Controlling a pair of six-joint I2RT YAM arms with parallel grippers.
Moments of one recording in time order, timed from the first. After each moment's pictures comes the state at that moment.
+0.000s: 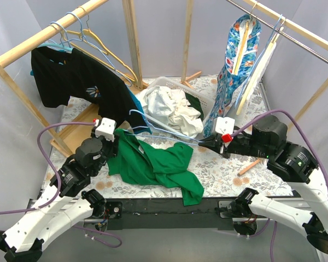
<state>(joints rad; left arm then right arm) -0.71 0.56 0.77 -0.55 -0.47 -0.02 0.82 0.80 1.28 -0.78 -0.43 -0.40</state>
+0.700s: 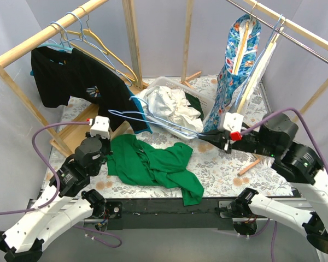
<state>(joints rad) -0.71 0.57 0.77 -0.54 -0.61 -0.07 0.82 0.78 1.33 -0.75 -0.42 -0.40</state>
